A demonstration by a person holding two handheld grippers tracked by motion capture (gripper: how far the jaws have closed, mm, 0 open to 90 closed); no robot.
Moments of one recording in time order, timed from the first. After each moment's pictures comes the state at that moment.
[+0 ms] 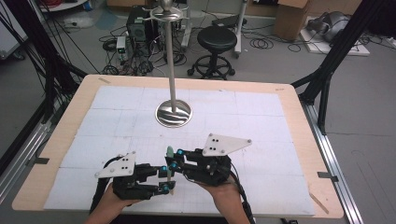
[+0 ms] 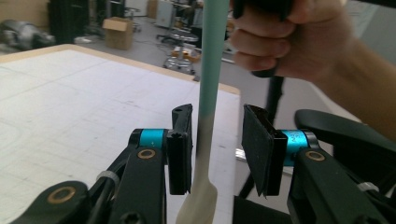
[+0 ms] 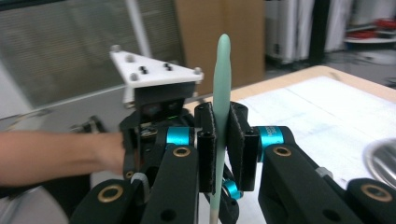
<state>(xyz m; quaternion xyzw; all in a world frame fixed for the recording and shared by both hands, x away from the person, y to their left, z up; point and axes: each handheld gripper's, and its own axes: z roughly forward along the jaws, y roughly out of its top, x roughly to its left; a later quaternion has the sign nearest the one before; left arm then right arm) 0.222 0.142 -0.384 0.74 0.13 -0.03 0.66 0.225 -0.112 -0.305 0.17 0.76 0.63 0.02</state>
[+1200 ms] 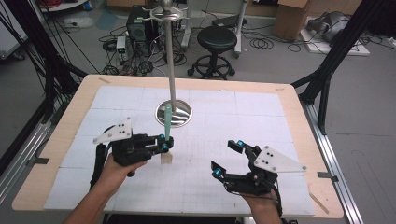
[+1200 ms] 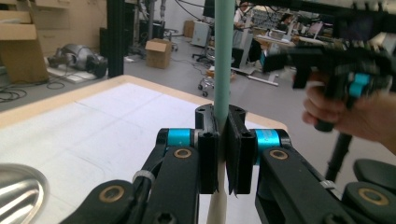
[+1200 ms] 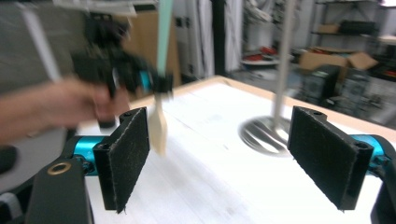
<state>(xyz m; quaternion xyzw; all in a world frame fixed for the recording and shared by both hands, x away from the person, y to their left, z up) 0.284 0.144 -0.334 0.71 0.18 0.06 0.67 0.199 -0.207 -0.327 0.28 0.71 0.61 0.20</state>
